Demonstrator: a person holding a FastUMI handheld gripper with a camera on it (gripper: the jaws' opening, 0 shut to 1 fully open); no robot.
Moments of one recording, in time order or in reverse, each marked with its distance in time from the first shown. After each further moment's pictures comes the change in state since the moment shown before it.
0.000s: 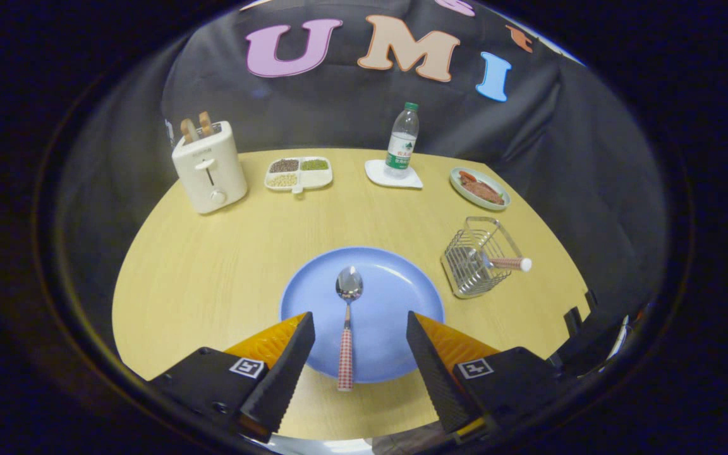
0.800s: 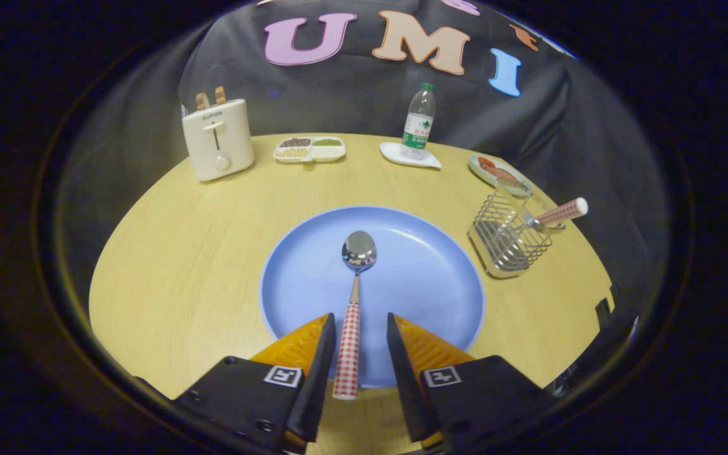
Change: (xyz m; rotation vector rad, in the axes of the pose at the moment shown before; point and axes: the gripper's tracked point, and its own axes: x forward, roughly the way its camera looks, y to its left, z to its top) arm 0.053 0.018 -0.051 0.020 -0.002 0.084
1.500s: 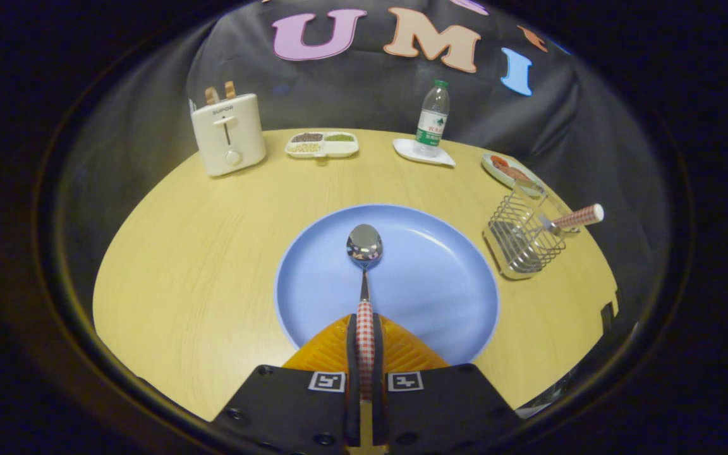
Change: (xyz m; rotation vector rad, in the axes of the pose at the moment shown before) arm -0.012 0.009 0.017 -0.071 -0.007 -0.004
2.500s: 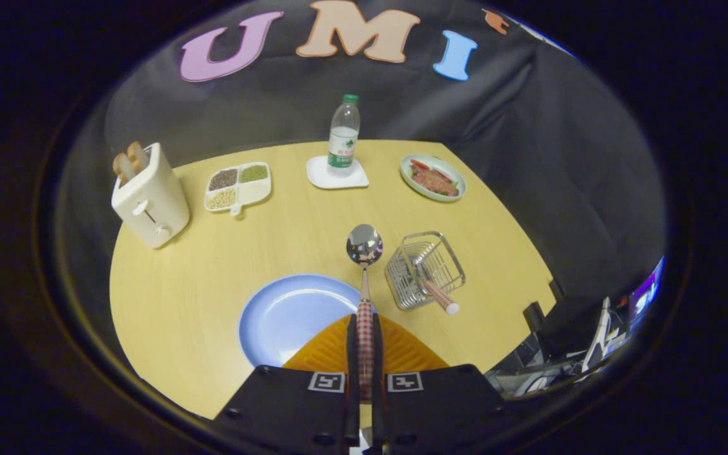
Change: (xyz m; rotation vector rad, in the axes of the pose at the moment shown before) arm -0.051 -0.105 0.106 0.226 0.272 -0.250
